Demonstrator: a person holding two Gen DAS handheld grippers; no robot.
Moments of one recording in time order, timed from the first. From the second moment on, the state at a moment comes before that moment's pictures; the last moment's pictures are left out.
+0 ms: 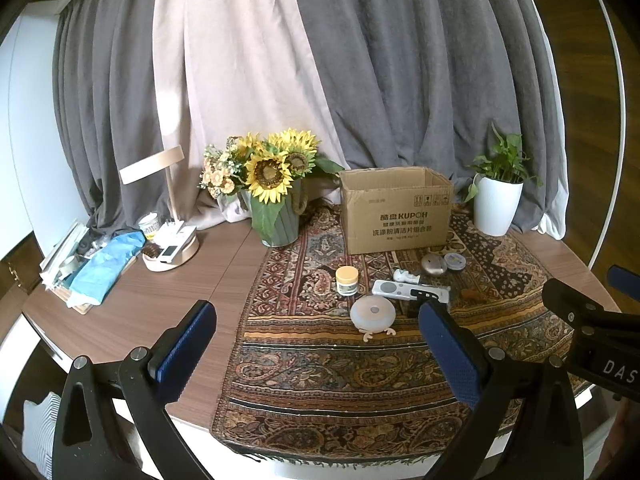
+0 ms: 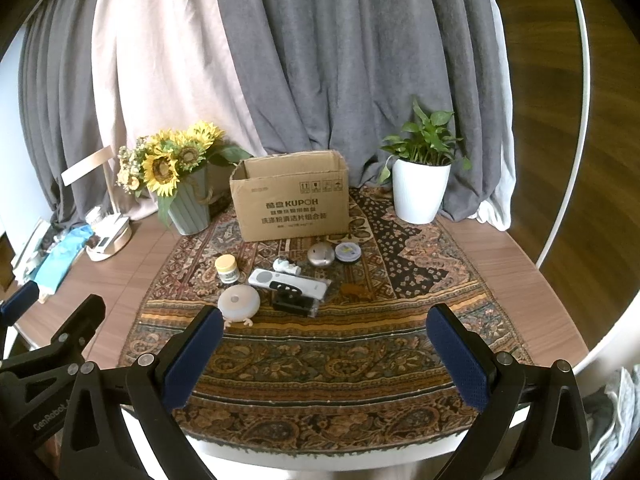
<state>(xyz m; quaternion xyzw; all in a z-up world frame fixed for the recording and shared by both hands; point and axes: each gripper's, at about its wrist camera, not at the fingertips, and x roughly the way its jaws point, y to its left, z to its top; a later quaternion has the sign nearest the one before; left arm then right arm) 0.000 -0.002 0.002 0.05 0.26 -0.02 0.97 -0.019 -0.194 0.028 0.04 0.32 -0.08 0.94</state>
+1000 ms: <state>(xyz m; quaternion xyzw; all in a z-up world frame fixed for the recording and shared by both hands) 0.003 -0.002 0.001 0.05 0.26 -0.02 0.96 -0.017 -0.191 0.026 0.04 0.32 -0.07 0.94</state>
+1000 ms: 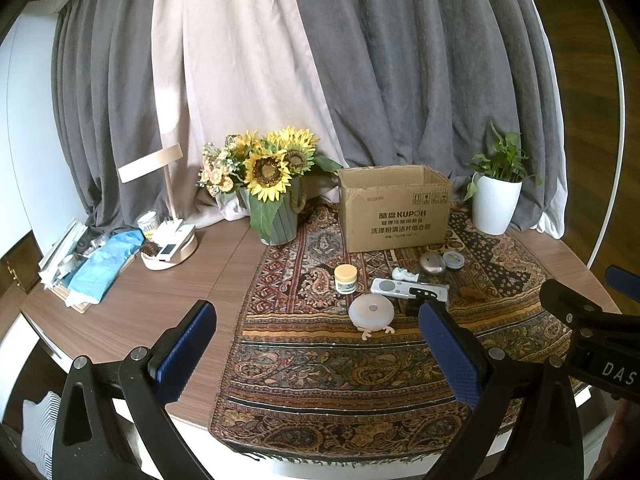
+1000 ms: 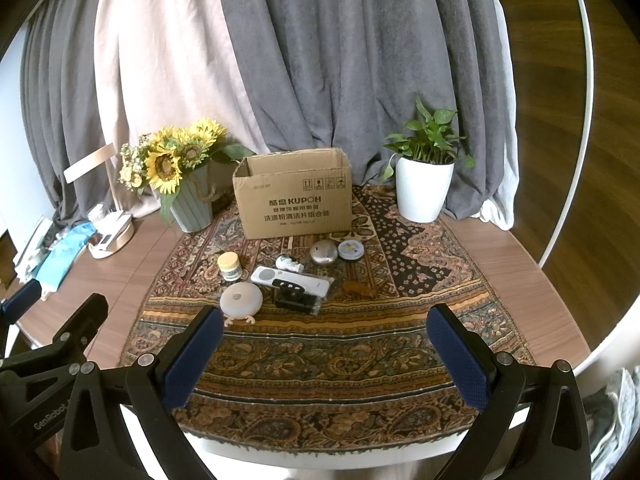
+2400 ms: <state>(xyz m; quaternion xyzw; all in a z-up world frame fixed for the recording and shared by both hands) 0.113 0.014 -0.069 0.13 0.31 -0.15 0.93 0.072 -0.180 -0.046 0.14 0.39 -0.12 0.90</state>
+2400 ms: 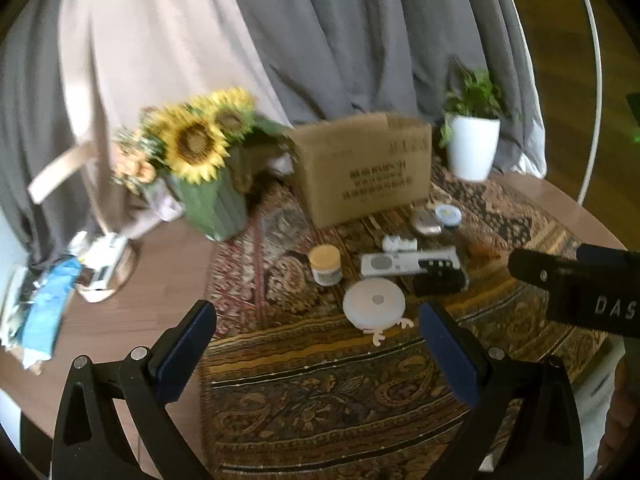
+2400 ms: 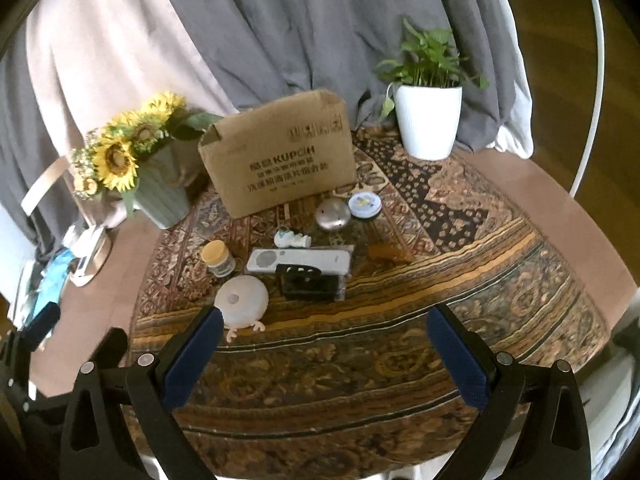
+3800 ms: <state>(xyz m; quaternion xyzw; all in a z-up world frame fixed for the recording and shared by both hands) 0.206 -0.058 -0.185 0.19 0.37 -0.23 0.88 0.199 -0.196 -0.171 0.18 0.51 -0.10 0.84</state>
